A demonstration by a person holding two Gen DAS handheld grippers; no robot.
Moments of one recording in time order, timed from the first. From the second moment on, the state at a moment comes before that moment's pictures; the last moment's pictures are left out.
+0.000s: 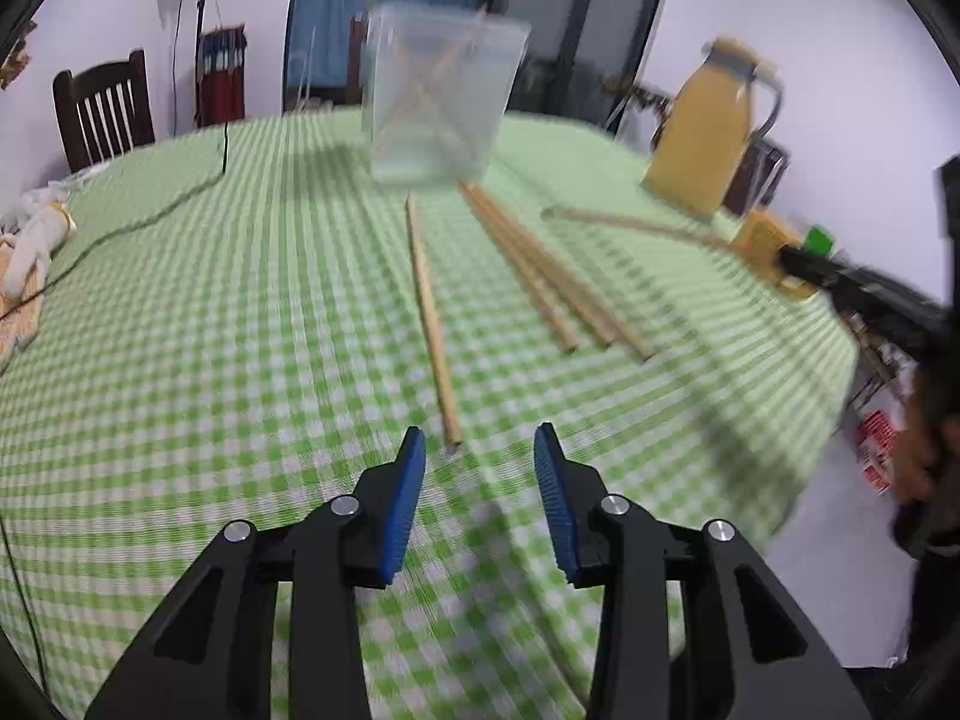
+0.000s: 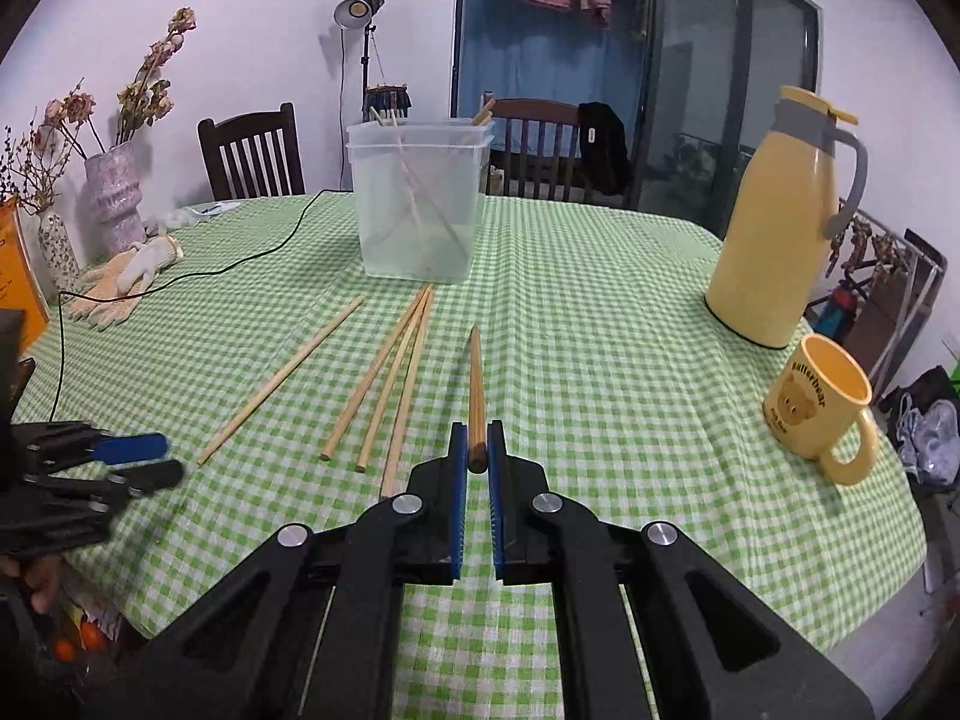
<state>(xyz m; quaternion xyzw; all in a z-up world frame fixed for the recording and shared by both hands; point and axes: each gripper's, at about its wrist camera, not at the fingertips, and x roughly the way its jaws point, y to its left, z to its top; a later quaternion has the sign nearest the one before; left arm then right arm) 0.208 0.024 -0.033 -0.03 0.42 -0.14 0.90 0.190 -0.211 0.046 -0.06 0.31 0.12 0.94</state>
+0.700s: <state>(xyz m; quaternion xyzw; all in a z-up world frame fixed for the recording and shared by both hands) 0.195 0.031 0.029 0.00 0.36 -0.08 0.93 0.187 -0.213 0.058 -0.06 0.29 0.15 0.94</state>
